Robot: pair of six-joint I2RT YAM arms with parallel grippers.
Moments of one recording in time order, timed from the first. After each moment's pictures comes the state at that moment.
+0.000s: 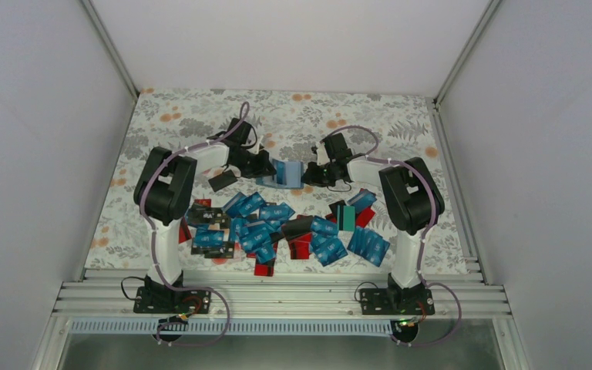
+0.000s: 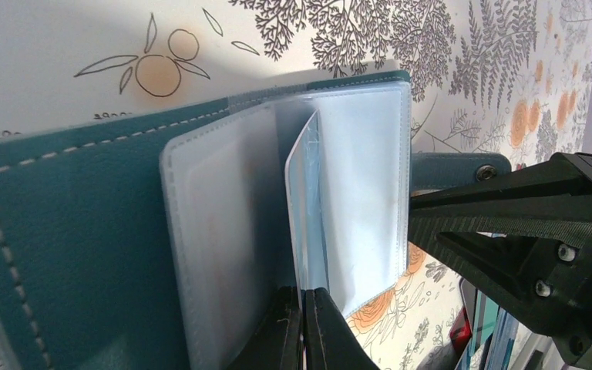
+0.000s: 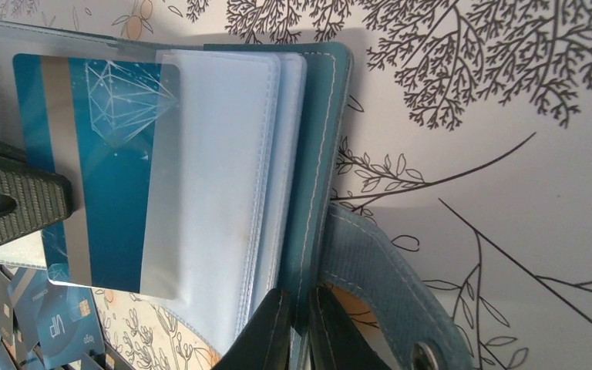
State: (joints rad) left arm -0.37 2.05 1.33 -0.38 0.63 -0.47; right arm 0.42 1.98 1.14 -0.18 -0.46 0.46
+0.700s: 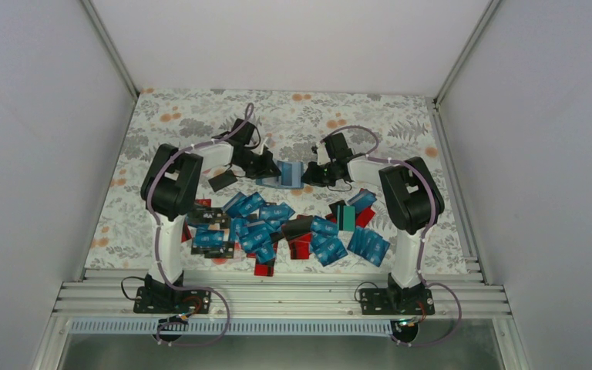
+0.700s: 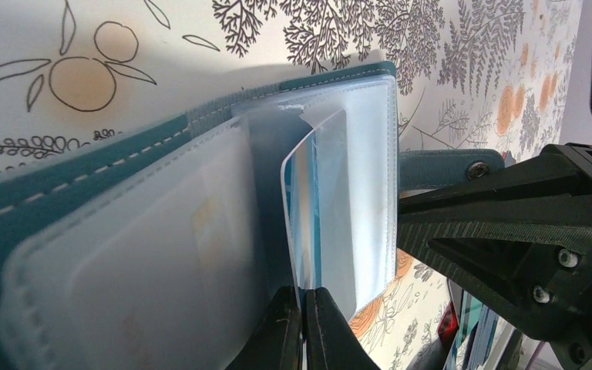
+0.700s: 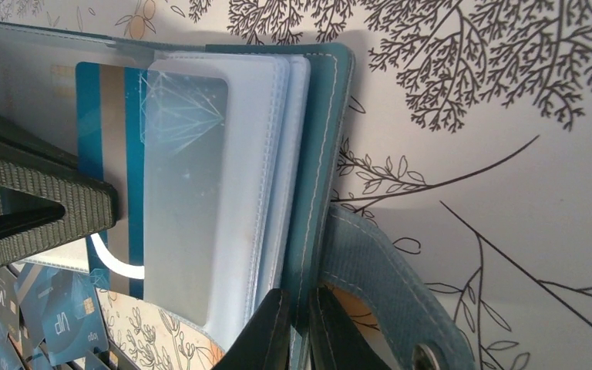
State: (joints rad) left arm -0.38 2.12 1.38 -0.37 0.71 -0.46; right arm 0.42 1.98 1.14 -0.18 -0.48 0.46
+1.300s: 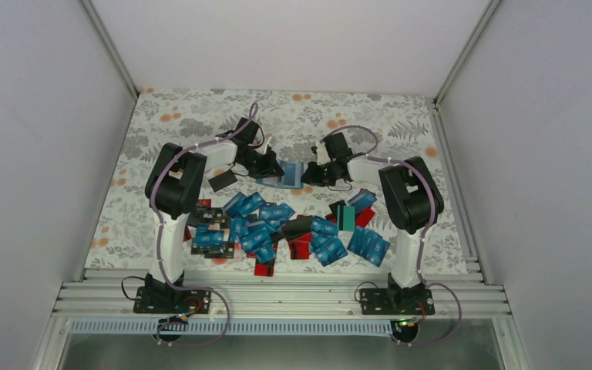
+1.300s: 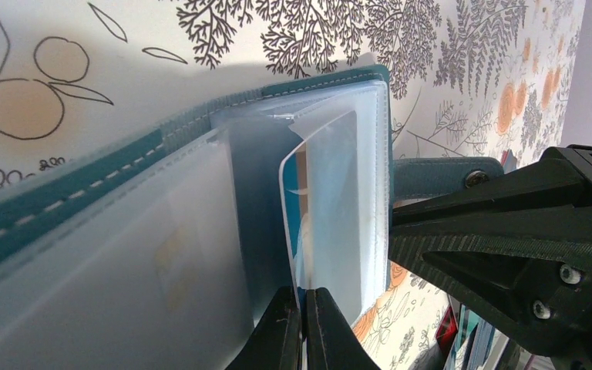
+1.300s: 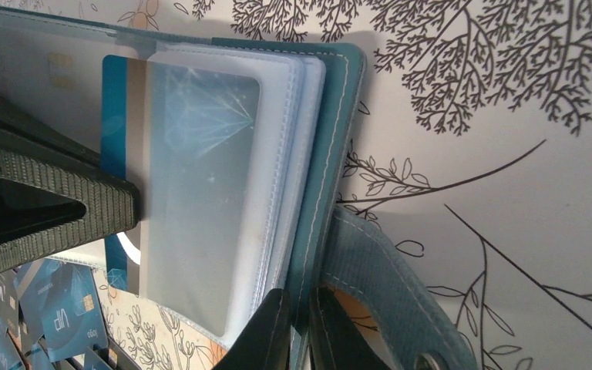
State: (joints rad) left arm -0.40 2.15 1.43 -0.40 0.71 -0.46; right arm 0.42 1.99 1.15 -0.19 -0.48 0.44
